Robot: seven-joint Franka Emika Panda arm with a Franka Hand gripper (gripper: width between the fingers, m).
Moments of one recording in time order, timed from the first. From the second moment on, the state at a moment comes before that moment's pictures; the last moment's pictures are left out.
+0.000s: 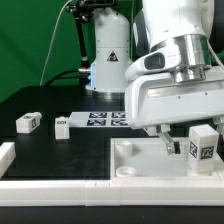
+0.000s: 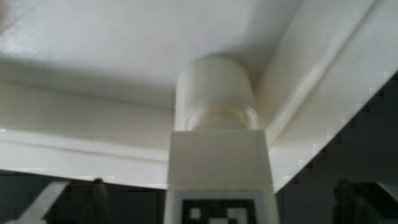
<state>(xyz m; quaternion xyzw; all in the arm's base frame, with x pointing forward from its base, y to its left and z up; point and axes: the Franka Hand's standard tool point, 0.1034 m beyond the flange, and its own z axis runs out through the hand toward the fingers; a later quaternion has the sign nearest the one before) 0.625 0.115 0.061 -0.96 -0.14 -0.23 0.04</state>
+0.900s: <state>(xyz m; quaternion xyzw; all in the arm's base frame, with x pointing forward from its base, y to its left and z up) 0.629 0.116 0.092 -0.97 -0.14 -0.20 0.04</state>
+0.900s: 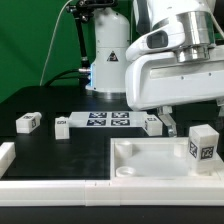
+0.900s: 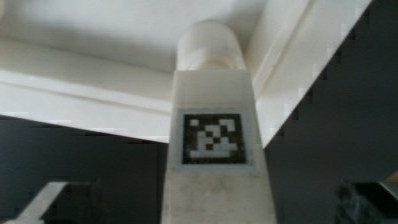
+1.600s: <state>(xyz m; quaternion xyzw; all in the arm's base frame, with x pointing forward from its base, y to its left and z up) 0.608 0.119 0.082 -0.98 -0.16 0.05 0.07</state>
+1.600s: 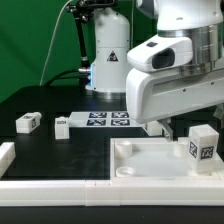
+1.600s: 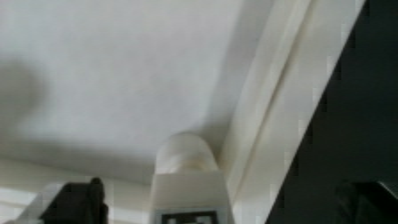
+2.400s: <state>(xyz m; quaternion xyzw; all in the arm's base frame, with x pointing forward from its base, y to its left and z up) 0.637 0.107 0.086 -0.97 -0.21 0.08 0.06</state>
